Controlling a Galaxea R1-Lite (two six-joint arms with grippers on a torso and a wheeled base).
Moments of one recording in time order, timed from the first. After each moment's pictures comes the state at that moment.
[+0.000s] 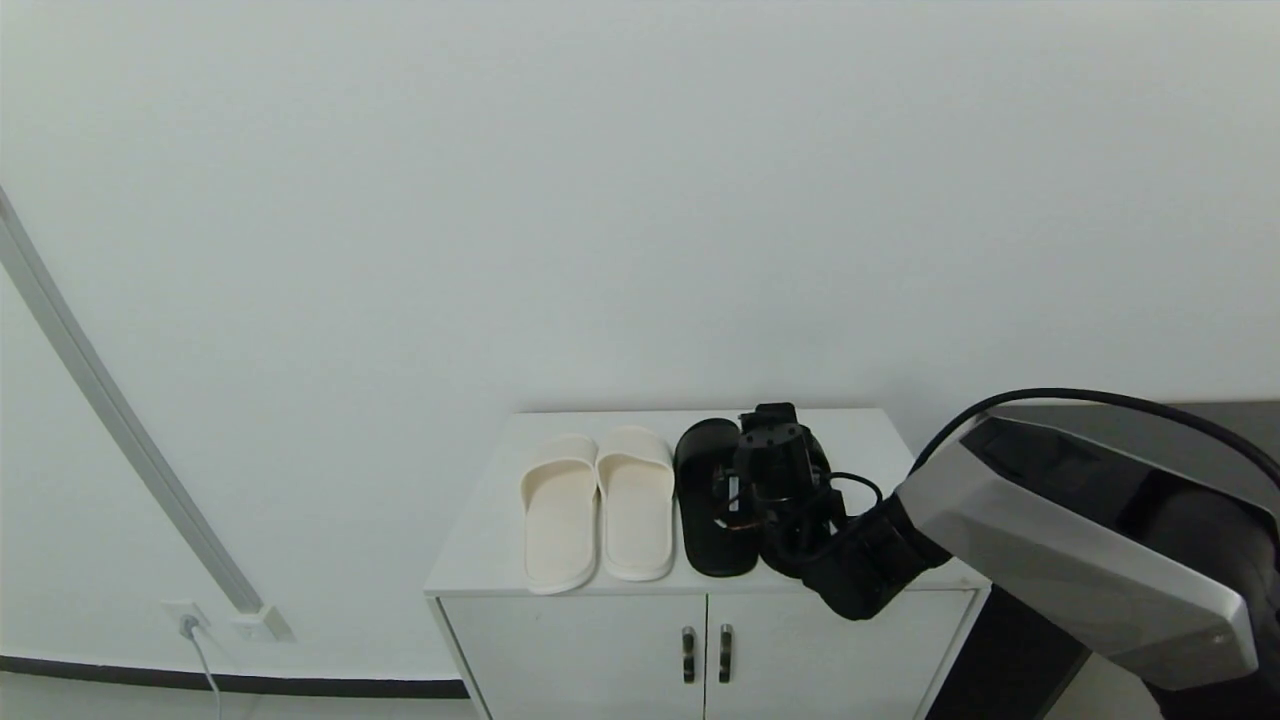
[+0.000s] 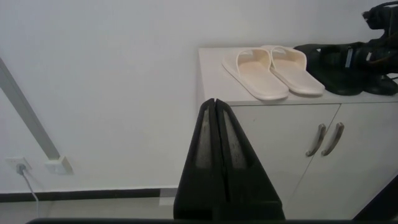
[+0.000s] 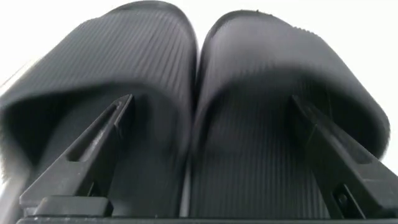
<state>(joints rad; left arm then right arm) 0.00 0.00 0.00 0.00 0.01 0.00 0.66 2.44 -1.36 -0.74 -0.59 0.22</state>
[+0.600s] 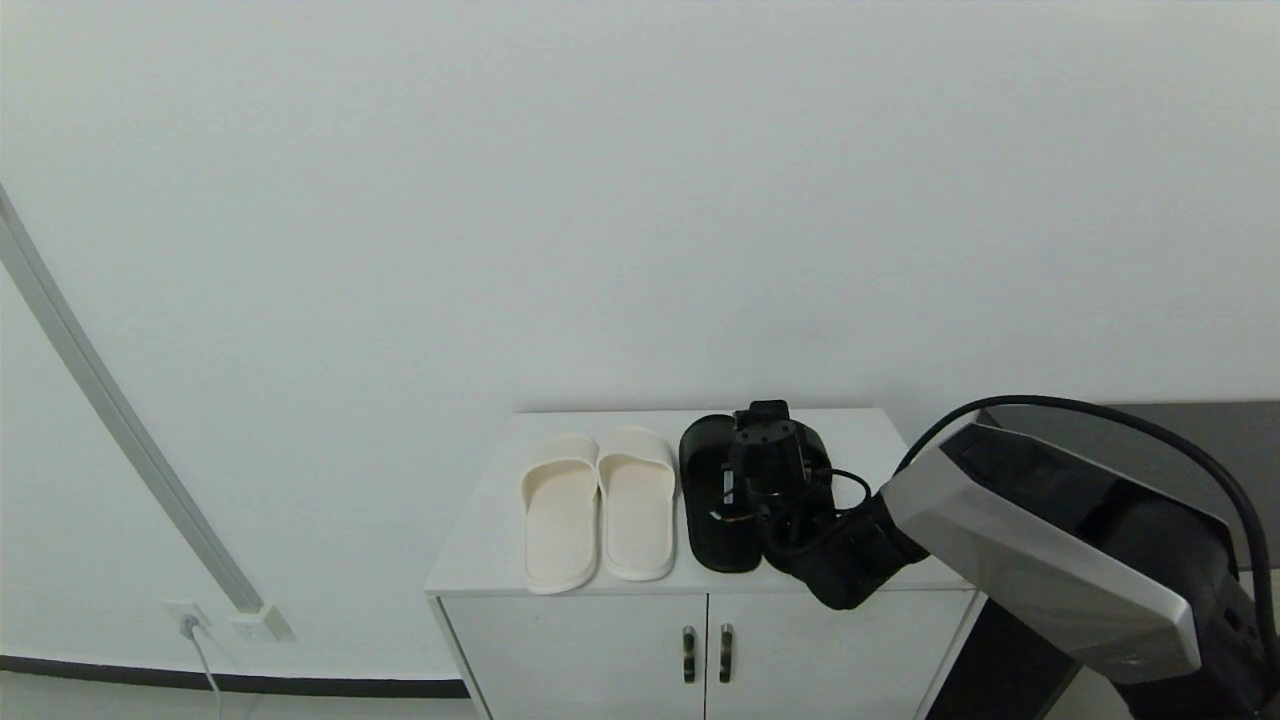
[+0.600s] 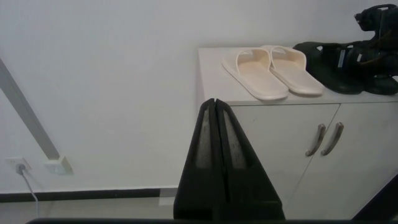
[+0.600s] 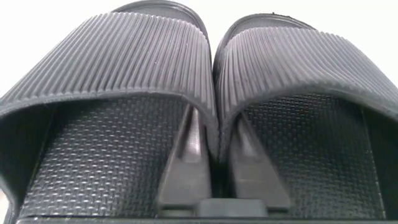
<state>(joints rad) 0.00 0.00 0.00 0.00 0.01 0.00 0.64 2.51 -1.45 -0.74 -0.58 0.21</state>
